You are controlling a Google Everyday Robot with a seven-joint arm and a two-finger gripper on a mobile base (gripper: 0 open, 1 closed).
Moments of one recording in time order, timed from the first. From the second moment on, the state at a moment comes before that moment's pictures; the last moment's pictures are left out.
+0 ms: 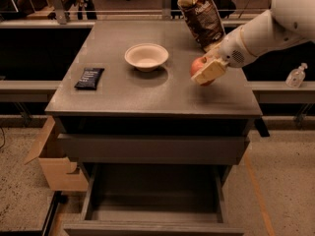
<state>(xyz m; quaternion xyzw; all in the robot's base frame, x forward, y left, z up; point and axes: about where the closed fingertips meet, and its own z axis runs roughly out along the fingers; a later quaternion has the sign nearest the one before) 0.647 -0.142 0.893 -0.51 0.78 0.13 0.35</state>
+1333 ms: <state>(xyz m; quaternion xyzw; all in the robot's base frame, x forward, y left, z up) 0.528 -0.139 0.936 -0.54 0.76 0.15 0.34</state>
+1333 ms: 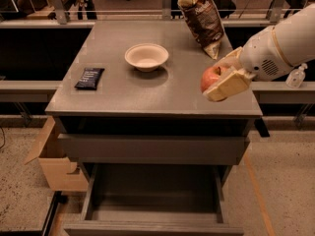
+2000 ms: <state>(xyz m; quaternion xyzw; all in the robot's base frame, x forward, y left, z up) 0.471 -0.136 0.913 -0.54 0.76 0.13 0.32</state>
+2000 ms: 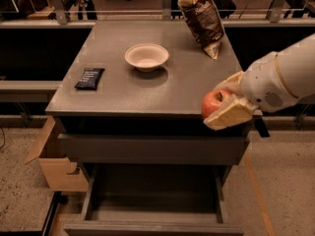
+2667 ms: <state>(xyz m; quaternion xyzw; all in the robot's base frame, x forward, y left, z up) 0.415 -0.134 0.806 -0.55 0.78 0.13 0.25</state>
